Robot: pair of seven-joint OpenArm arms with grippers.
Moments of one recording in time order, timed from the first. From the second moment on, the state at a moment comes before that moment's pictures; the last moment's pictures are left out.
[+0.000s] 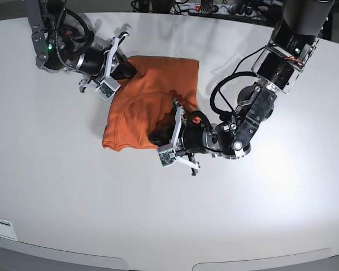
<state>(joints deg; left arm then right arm) -26.3 -18.2 35.4 81.4 -27.6 -43.2 36.4 -18.4 21.1 -7.5 109.4 29.7 38.6 -55.2</state>
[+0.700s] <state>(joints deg) -19.1 -33.0 1.6 89.5 -76.0 -43.0 70.7 -16.6 21.1 19.0 121.5 42.5 34.7 -60.9</state>
